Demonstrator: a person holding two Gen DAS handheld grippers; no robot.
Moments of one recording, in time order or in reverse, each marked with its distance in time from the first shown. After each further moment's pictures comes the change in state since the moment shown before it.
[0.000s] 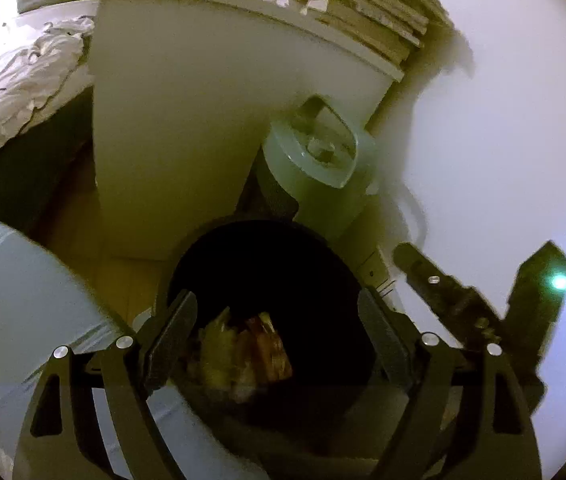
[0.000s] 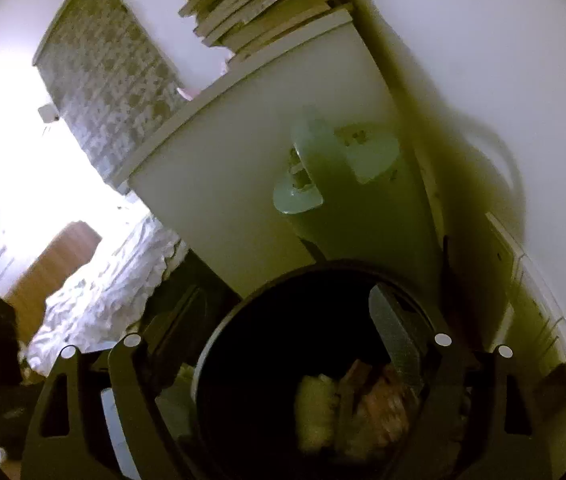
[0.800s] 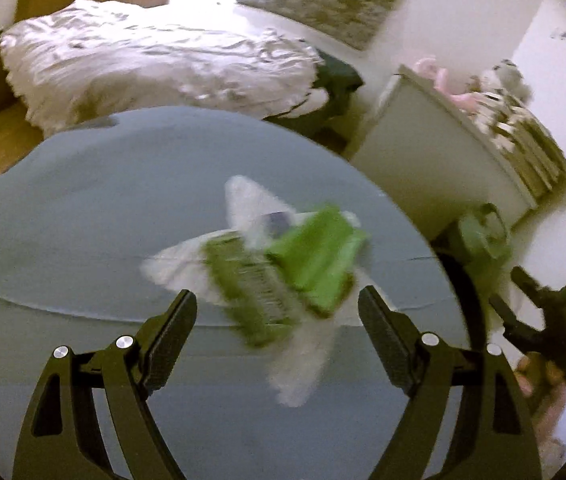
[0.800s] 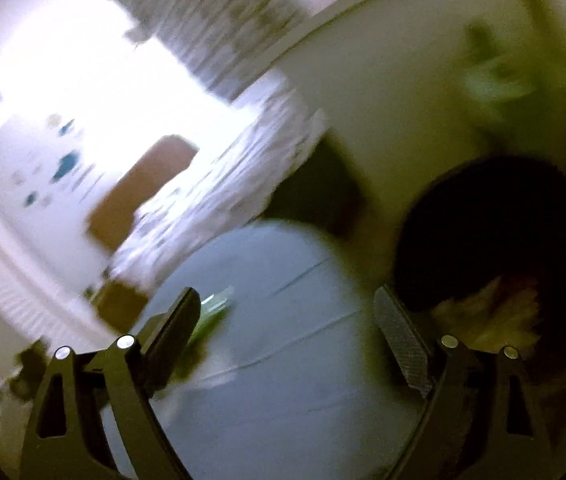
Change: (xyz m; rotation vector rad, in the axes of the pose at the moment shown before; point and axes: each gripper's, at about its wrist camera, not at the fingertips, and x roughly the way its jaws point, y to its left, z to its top) left arm -0.232 0.190 -0.152 -0.457 -0.196 0.426; right arm -0.013 0.157 -0.087 -0.123 0.383 0.396
